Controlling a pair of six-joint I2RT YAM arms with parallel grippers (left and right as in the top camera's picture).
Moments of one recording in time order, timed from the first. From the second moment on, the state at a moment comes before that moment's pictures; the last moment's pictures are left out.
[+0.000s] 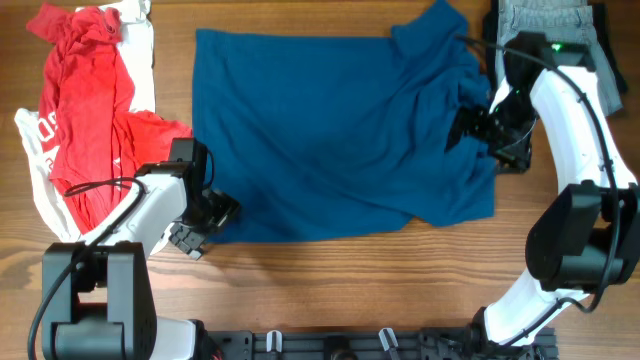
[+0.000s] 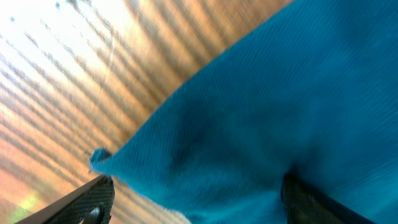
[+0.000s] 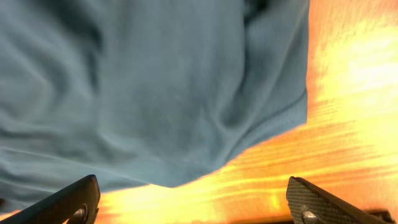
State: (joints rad) left arm -0.03 1.61 0.79 -0.83 0.08 -0.95; right arm -0.08 1.90 1.60 -1.44 -0.15 0.32
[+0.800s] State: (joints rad) left arm 0.04 1.60 0.79 -0.64 -0.09 -0.96; right arm -0.07 1.62 1.08 -1.20 -0.17 0.45
